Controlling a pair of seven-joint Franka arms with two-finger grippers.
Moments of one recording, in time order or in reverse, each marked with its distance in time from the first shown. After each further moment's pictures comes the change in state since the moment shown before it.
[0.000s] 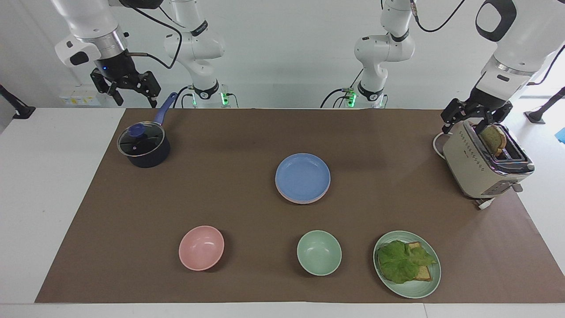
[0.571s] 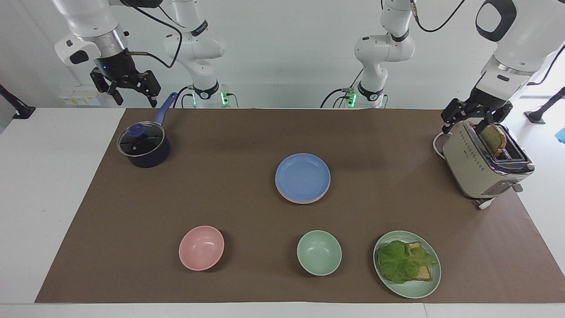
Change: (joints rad) left arm 0.000 0.000 0.000 0.000 0.000 0.000 0.000; right arm 0.001 -0.002 0.001 0.008 -0.001 0.000 0.000
